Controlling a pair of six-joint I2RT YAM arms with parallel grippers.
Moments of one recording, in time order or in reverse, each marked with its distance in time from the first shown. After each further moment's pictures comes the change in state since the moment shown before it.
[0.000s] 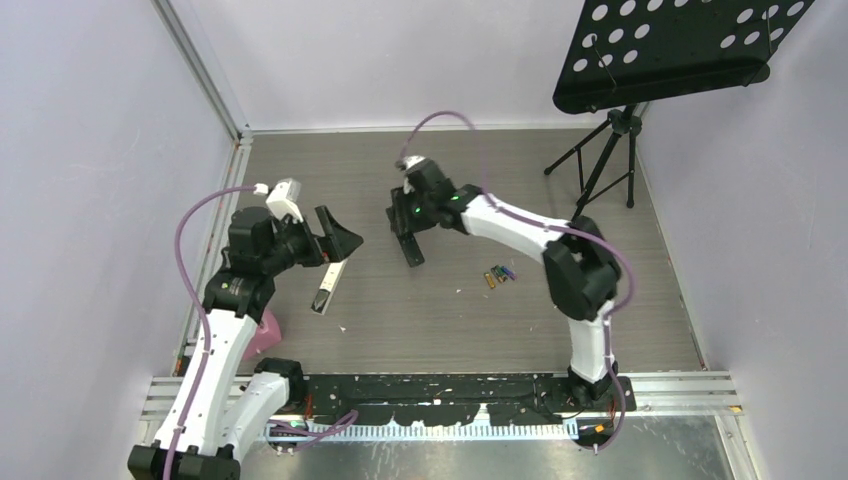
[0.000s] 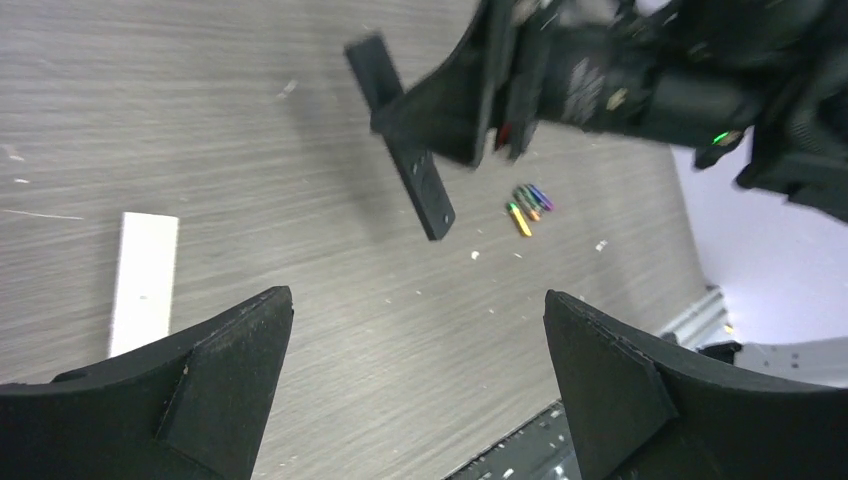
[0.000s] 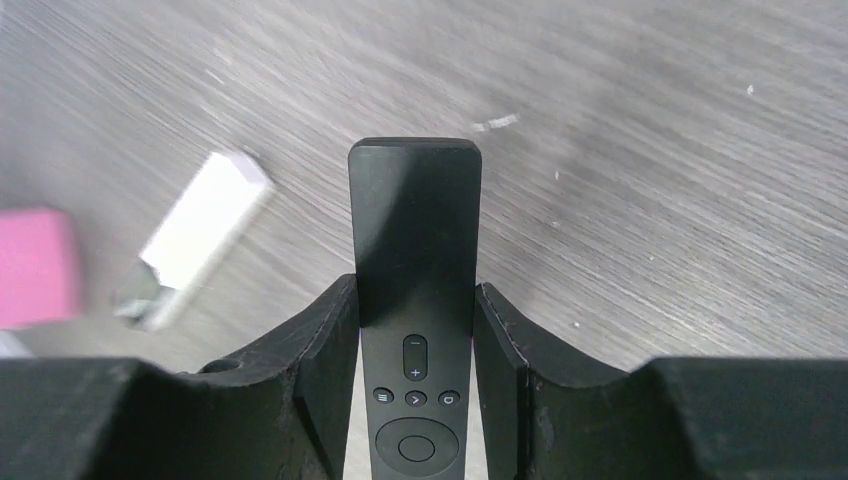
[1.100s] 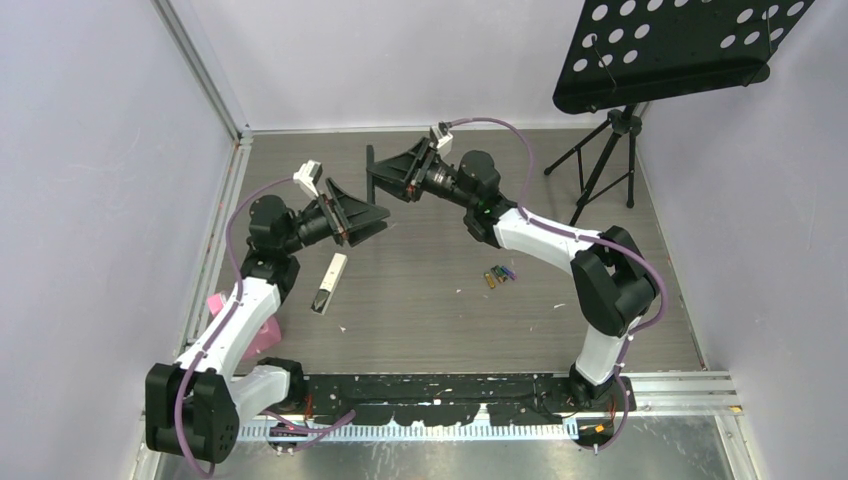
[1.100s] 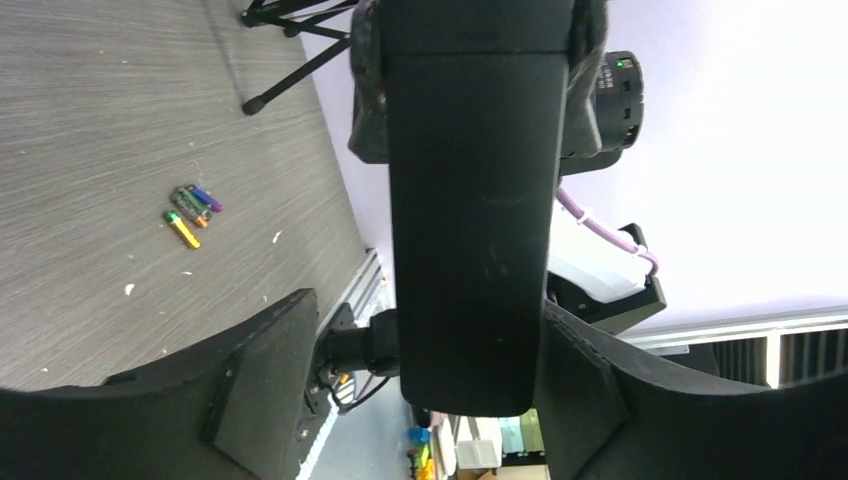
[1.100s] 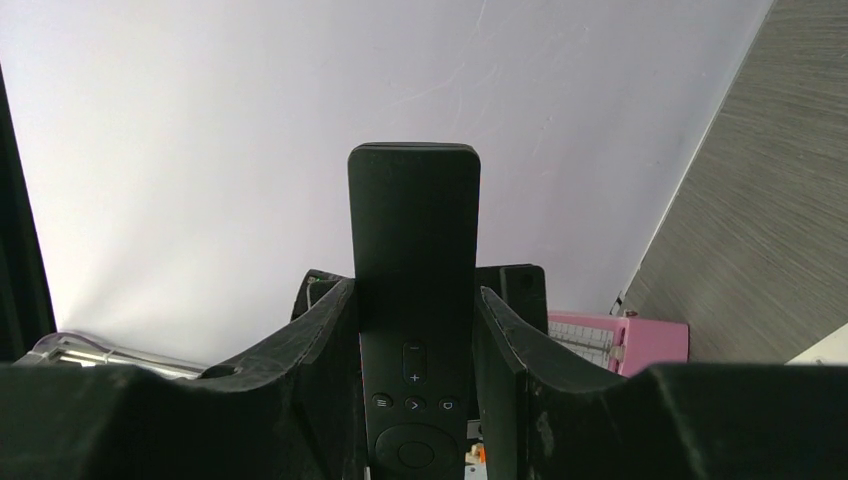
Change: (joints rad) left arm -0.042 0.272 -0.176 0.877 0.466 -0.812; right arm -0.103 -0.238 -0.348 1.113 -0.460 1.107
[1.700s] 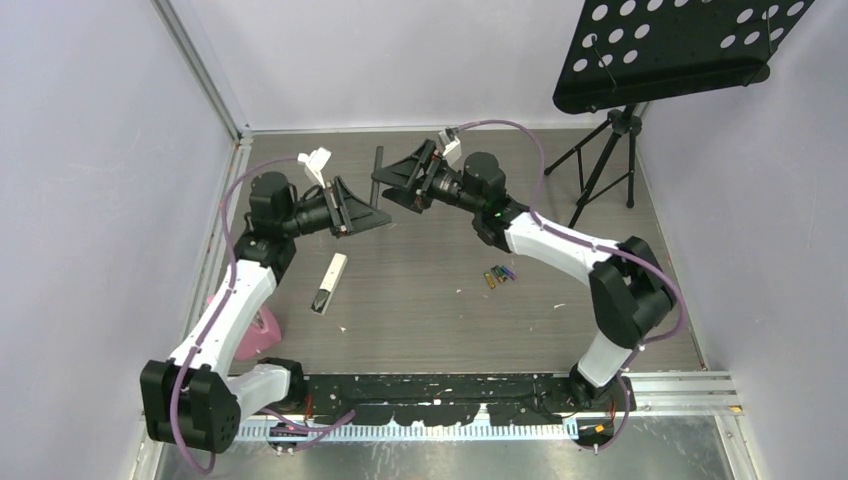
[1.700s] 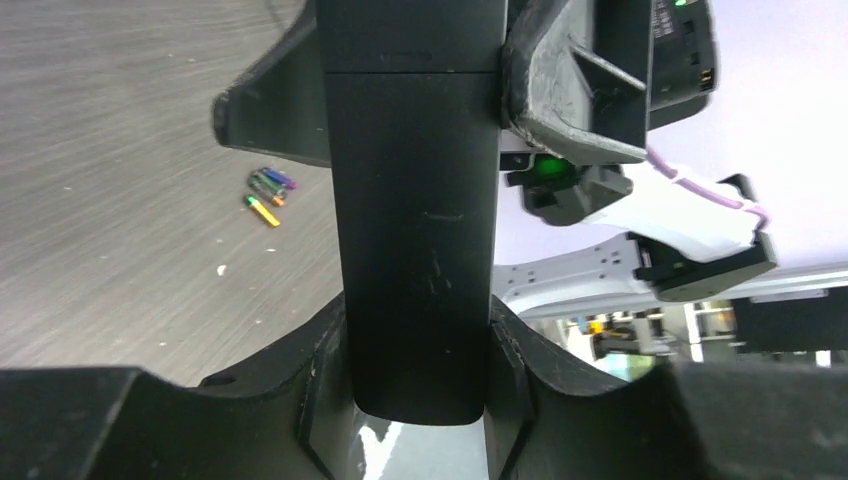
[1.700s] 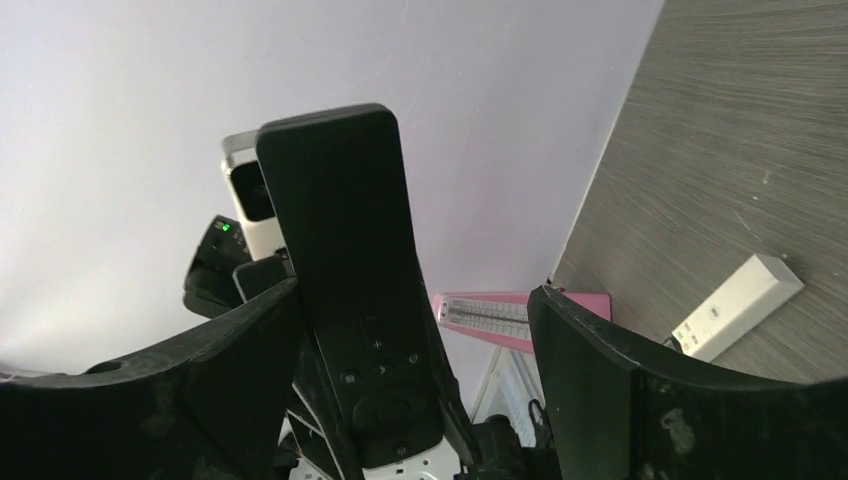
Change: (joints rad) left arm 0.000 0.047 0.144 -0.238 0.072 0.270; right arm -0.001 -0.060 -0.053 -0.135 0.018 -0.122
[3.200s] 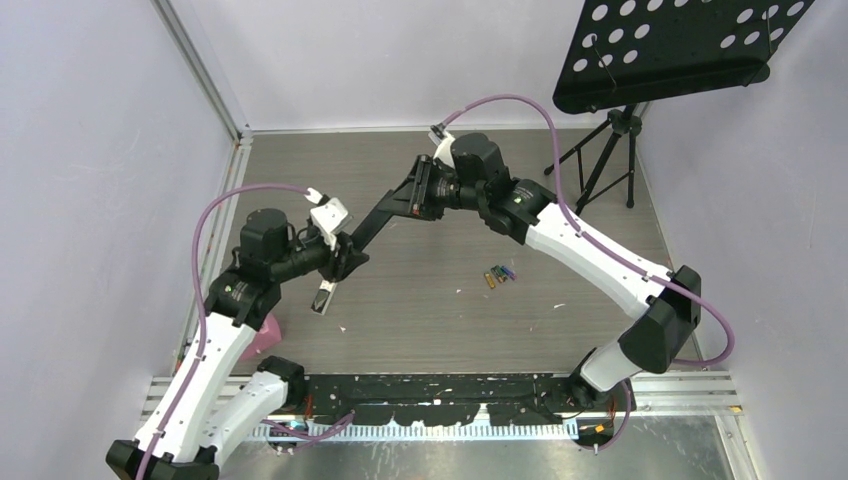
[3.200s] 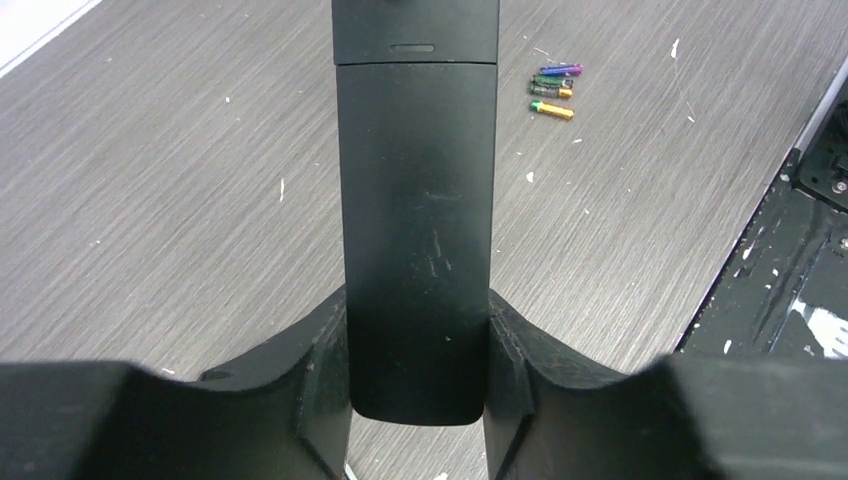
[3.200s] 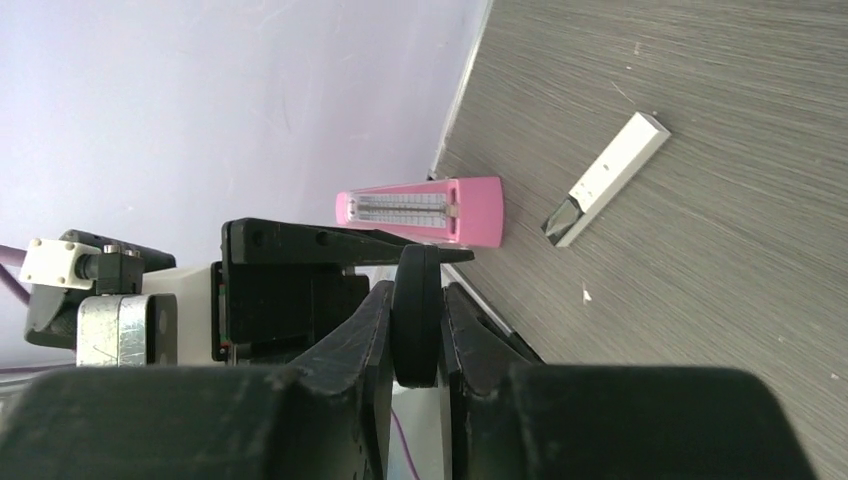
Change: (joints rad) left arm -0.157 -0.323 0.071 -0.664 -0.412 1.220; right arm 0.109 -0.183 0.321 -0.943 0.118 -0.380
